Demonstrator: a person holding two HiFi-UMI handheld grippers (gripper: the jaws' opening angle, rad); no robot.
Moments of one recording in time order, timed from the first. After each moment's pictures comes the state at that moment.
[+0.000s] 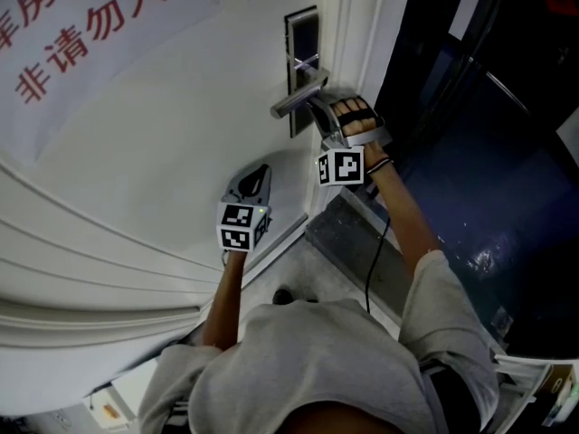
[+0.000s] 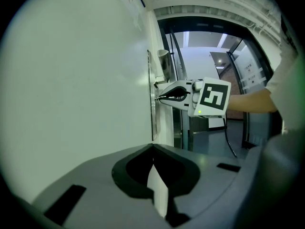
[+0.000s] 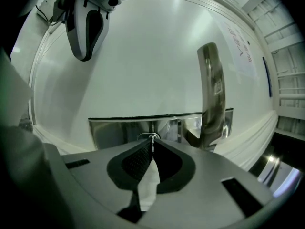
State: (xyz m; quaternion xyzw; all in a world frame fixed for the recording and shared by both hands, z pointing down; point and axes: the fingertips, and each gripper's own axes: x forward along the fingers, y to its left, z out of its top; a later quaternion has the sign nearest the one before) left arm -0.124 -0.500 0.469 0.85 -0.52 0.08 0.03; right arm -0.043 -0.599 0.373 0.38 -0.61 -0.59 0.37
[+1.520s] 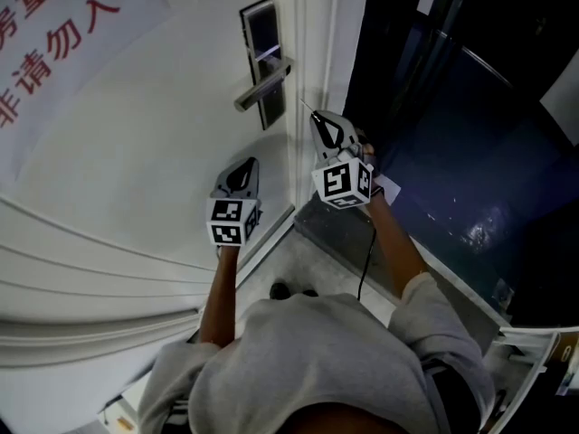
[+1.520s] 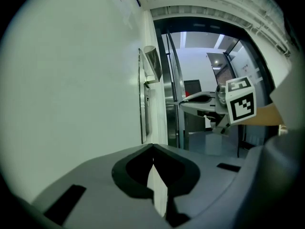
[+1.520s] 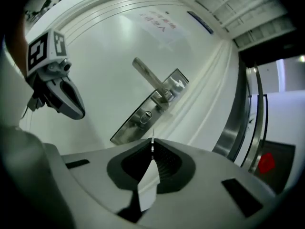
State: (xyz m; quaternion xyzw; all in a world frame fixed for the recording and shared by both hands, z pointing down) left arm -0.094 -0.499 0.467 0.86 -0.50 0.08 0.02; right arm 0.033 -0.539 0.384 0.50 -0.78 -0.31 0.21
